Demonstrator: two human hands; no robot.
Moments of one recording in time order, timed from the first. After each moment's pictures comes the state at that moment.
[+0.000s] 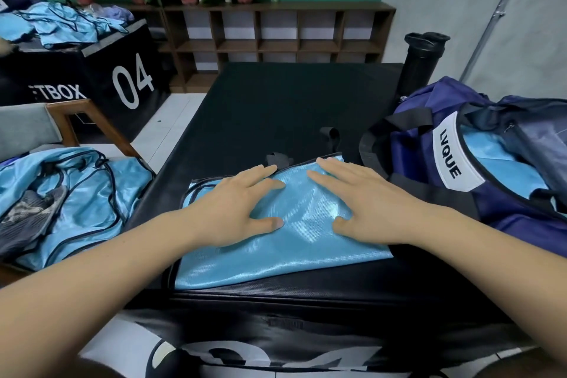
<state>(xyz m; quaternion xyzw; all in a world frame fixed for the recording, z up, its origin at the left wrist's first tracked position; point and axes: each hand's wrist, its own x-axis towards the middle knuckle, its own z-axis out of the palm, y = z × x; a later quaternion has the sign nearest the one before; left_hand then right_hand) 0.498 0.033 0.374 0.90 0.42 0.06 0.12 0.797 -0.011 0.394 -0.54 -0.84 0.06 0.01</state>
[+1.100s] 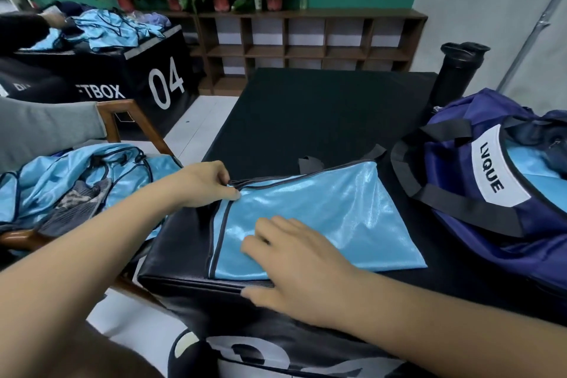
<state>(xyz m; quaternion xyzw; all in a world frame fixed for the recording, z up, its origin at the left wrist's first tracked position) 0.410 0.062 0.412 0.71 0.67 0.04 0.22 0.639 -0.079 0.391 -0.38 -0.92 0.01 0.13</state>
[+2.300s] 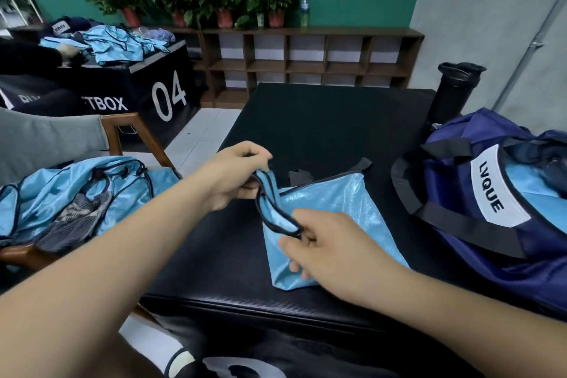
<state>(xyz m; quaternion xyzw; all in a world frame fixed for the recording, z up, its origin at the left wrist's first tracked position) 0.473 0.063 0.445 0.53 0.56 0.35 0.52 0.671 -0.067 0.434 -0.53 -0.73 0.36 0.24</state>
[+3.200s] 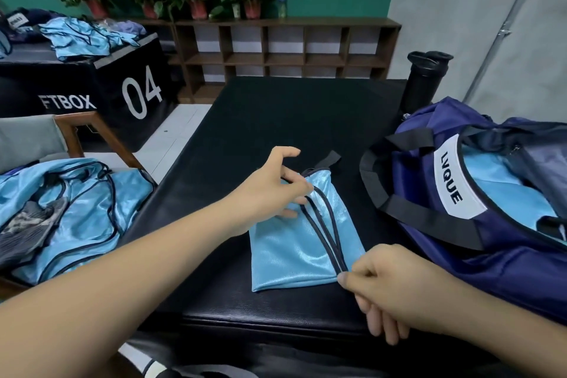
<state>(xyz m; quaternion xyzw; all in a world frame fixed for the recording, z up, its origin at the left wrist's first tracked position) 0.575 0.040 0.421 0.65 0.47 0.30 0.52 0.785 -0.093 0.422 -0.65 -0.62 0.43 0.06</state>
